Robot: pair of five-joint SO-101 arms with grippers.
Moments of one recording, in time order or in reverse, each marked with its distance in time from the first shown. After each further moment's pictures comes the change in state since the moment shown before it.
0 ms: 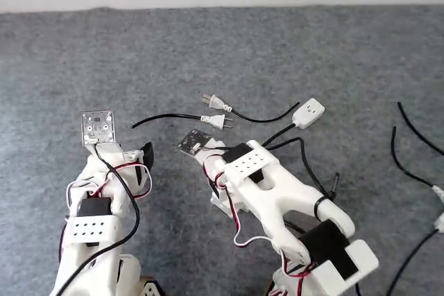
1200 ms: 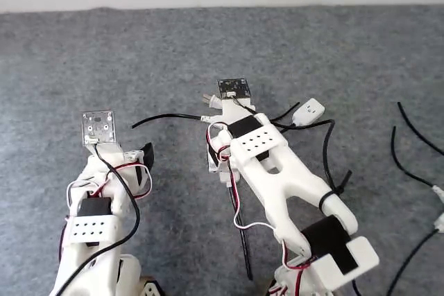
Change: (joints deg) left arm 0.0 0.3 0.0 0.0 0.0; right arm 4.3 2.0 -14.5 1.2 -40.7
